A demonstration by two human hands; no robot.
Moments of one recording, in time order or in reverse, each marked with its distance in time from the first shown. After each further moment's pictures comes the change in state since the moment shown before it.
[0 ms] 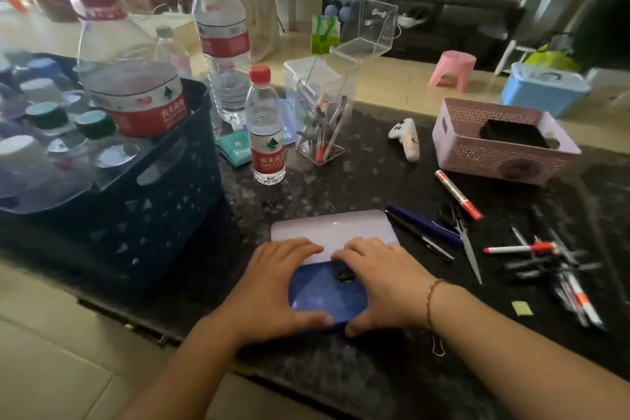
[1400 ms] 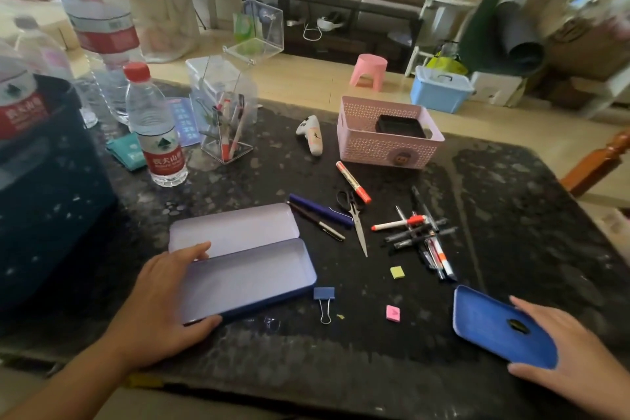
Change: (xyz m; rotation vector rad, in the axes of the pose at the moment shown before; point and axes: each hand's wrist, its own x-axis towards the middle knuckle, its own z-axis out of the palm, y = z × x) left_hand -0.017 0.007 0.019 -0.020 0.156 0.021; right_hand -0.316 0.183 0.076 0.257 0.078 0.871
